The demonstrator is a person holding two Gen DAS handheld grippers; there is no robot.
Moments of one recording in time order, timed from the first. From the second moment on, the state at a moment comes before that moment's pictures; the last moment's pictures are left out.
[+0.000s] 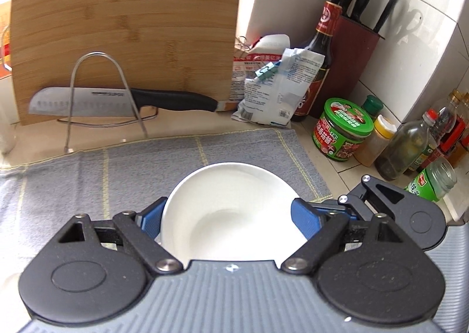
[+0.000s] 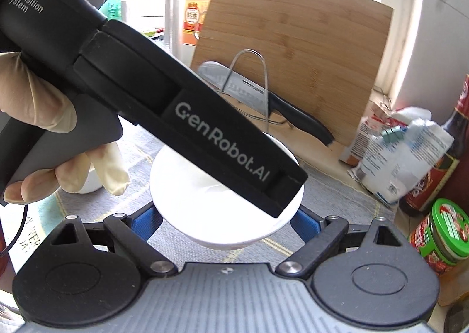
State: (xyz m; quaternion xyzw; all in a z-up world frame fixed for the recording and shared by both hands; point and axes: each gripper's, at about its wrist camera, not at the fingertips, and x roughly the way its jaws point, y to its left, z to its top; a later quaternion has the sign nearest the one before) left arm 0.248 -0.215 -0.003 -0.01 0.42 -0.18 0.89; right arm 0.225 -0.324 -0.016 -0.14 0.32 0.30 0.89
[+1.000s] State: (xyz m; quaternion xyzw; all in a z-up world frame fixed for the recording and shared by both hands) left arm 0.189 -0.061 0.024 -0.06 0.41 -0.09 0.91; right arm 0.203 -0.178 0.010 -0.17 0.30 0.40 0.85
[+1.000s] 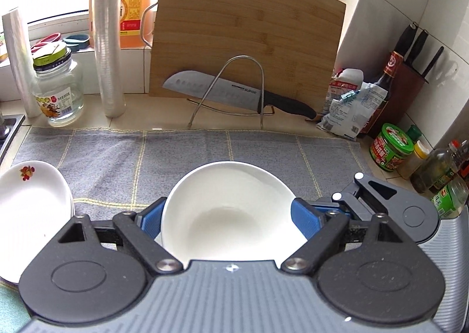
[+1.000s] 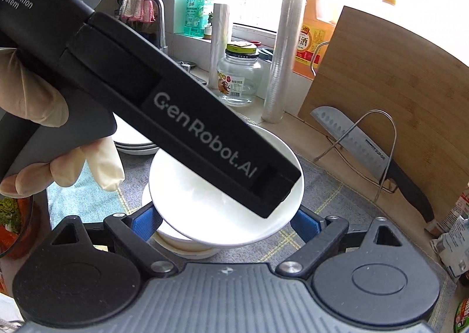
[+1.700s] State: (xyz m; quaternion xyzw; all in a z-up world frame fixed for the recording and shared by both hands) left arm 0.188 -0.025 -0.005 -0.09 0.43 -0.08 0.90; right arm 0.208 -0.136 -0.014 -0.19 0.34 0.42 0.82
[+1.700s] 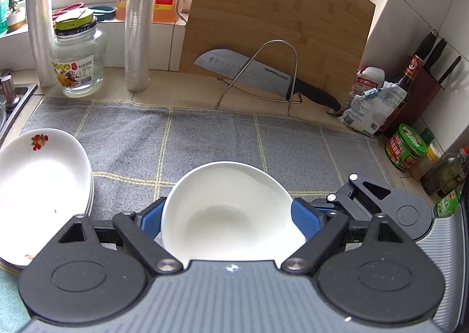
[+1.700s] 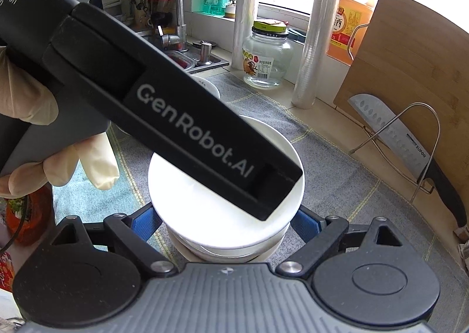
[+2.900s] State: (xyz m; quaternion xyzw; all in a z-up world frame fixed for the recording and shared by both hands) left arm 0.175 -0.007 0.002 -0.08 0.37 -0.08 0.92; right arm 0.209 -0.153 -0.016 -0.17 0.34 0.42 0.82
